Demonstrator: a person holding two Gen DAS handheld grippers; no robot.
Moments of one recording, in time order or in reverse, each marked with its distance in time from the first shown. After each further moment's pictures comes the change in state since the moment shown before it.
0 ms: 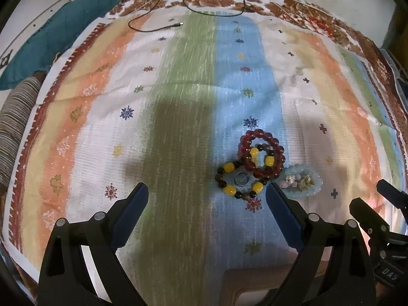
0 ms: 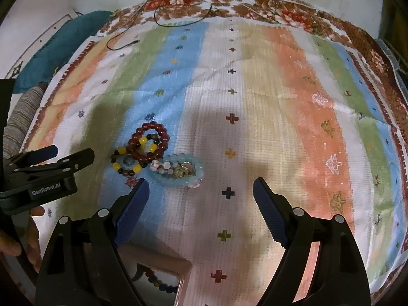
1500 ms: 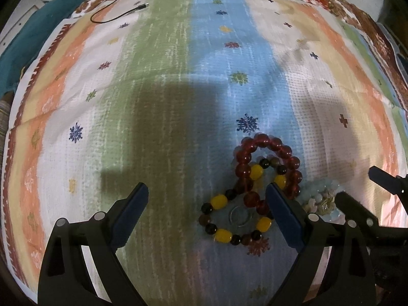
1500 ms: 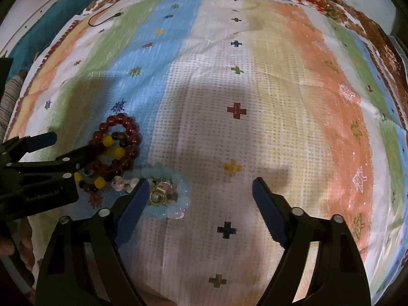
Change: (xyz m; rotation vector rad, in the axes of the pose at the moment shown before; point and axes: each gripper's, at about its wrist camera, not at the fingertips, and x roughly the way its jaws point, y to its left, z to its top) left arm 0.074 -0.019 0.029 0.126 0.085 -0.013; right arm 0.081 -0.007 0.025 -0.023 0.123 -0.023
